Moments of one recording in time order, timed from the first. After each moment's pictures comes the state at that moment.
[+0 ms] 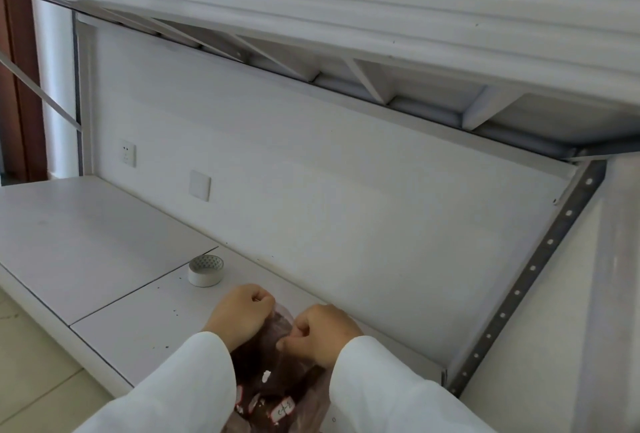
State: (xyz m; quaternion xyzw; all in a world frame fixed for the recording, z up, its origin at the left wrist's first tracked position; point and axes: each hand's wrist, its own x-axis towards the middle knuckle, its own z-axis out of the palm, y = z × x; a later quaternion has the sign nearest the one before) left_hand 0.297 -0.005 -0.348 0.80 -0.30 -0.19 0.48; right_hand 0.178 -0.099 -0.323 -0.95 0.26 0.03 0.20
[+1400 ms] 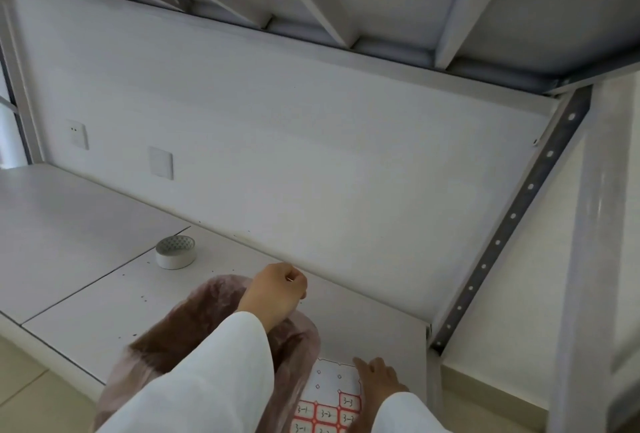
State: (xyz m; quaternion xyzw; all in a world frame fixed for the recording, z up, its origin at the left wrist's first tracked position) left_hand 0.240 -0.071 -0.348 0.78 -0.34 -0.26 0.46; right_hand 0.070 -0.179 -0.473 -0.87 0.44 0.19 0.16
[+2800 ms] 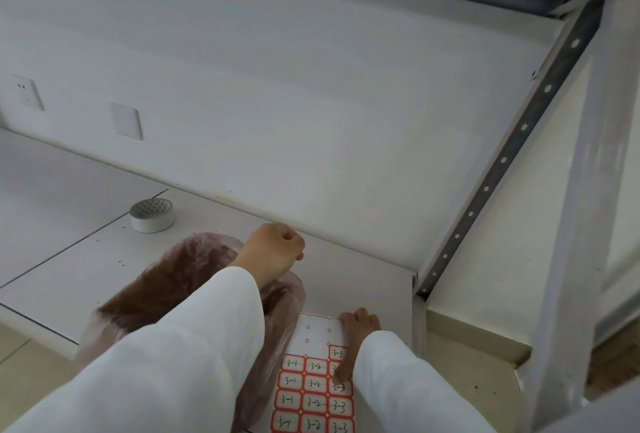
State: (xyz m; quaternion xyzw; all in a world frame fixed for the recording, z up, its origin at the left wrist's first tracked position) left_hand 0.234 -0.096 -0.364 0.78 -0.37 -0.27 0.42; right_hand 0.074 -0.183 -0.488 -0.86 0.45 0.21 0.15
